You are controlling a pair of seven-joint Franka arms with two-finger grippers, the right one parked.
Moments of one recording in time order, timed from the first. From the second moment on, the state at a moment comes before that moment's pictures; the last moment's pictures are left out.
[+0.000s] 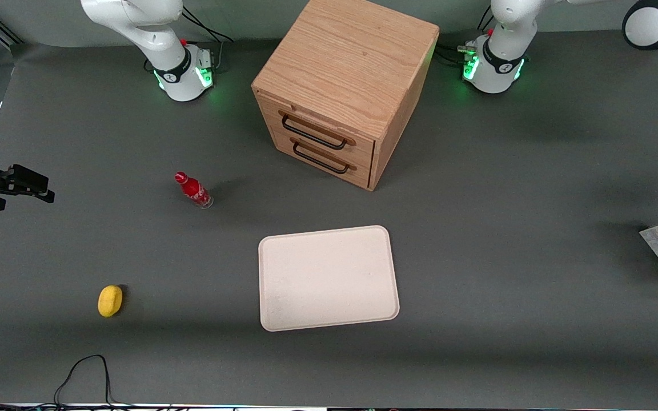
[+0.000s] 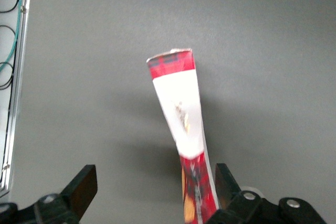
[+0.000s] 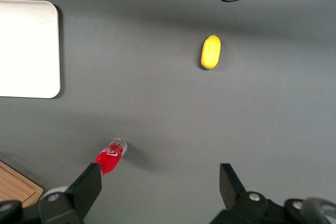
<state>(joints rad) 0.55 0.83 -0.02 -1.17 0.15 2.07 0.24</state>
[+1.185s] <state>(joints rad) 0.53 0.90 -0.03 -1.17 0.14 2.11 0.20</state>
